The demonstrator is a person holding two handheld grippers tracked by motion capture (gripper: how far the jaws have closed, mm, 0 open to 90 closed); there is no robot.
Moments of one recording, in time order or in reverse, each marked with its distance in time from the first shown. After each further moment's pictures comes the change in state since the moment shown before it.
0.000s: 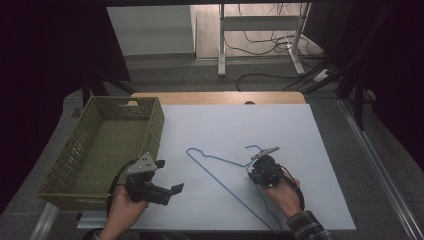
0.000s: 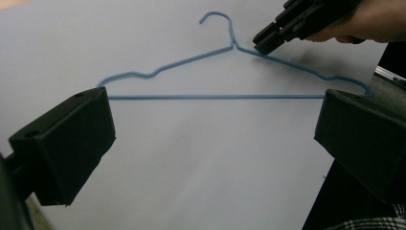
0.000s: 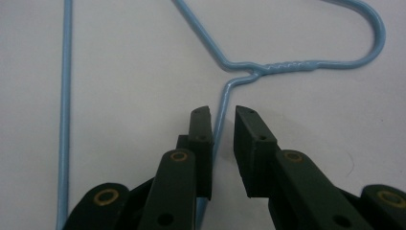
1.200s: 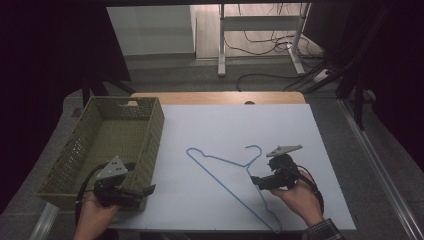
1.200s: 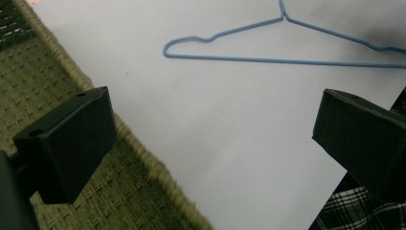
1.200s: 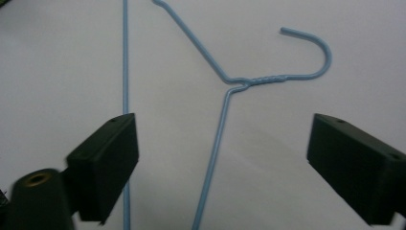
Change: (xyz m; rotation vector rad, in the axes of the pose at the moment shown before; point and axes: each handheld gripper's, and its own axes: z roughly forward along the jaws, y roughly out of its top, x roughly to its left) left arm 0.029 -0.030 -0.056 0.044 0.138 -0.018; right arm -0.005 -0.004 -0.062 -0.105 0.065 0.038
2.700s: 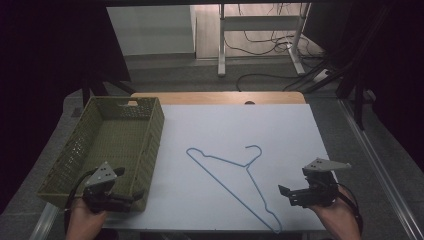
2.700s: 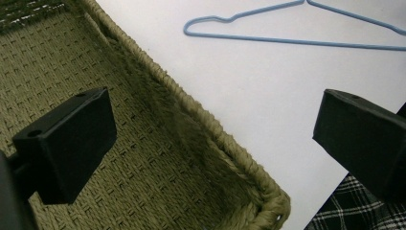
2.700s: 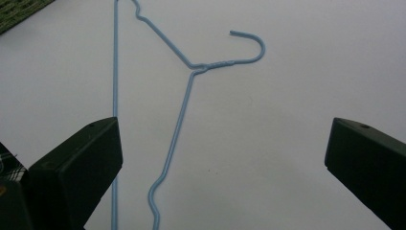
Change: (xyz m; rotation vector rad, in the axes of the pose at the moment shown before) left arm 0.010 -0.024 -0.013 0.017 0.049 -0.025; right arm -0.019 -0.051 -0.072 -0.151 -0.058 0.031
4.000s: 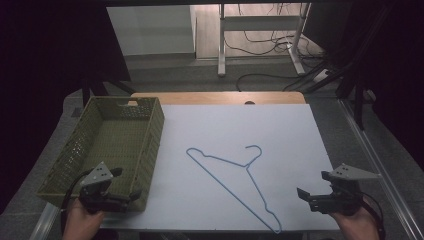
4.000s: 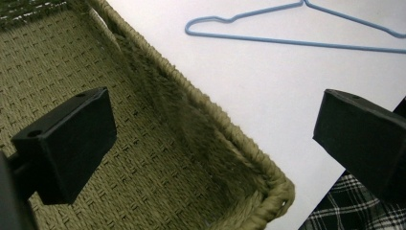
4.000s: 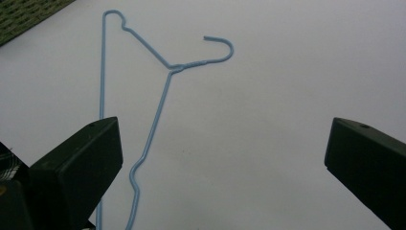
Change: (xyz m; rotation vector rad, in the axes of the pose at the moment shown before) left arm 0.005 -0.003 -0.005 -0.007 -0.013 -0.017; right arm -0.022 -0.023 -0.037 -0.074 -0.032 0.031
